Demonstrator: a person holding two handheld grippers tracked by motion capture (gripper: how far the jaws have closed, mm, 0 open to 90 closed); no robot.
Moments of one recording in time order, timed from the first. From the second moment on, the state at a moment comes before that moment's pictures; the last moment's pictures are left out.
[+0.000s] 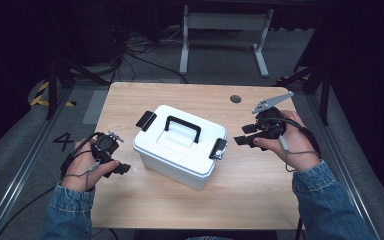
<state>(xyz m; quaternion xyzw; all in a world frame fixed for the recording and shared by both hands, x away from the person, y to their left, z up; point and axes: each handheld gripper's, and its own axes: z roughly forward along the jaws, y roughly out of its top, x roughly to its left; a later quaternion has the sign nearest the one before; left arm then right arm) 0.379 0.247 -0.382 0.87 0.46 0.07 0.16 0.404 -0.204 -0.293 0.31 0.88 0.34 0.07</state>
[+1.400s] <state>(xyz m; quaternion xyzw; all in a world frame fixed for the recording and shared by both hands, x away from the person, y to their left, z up) 0.382 0.252 -0.378 0.87 0.44 0.11 0.17 0.442 -0.083 -0.315 0.23 0.91 0.33 0.03</state>
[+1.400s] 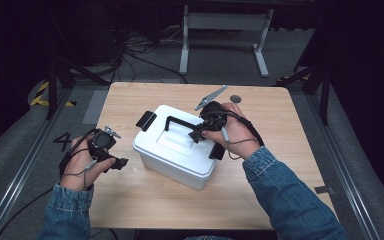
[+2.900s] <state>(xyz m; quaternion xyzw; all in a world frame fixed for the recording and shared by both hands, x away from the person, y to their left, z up) 0.382 0.251 -0.379 0.87 0.44 0.10 0.18 0.419 -0.085 -0.277 0.18 0.90 0.39 0.08</state>
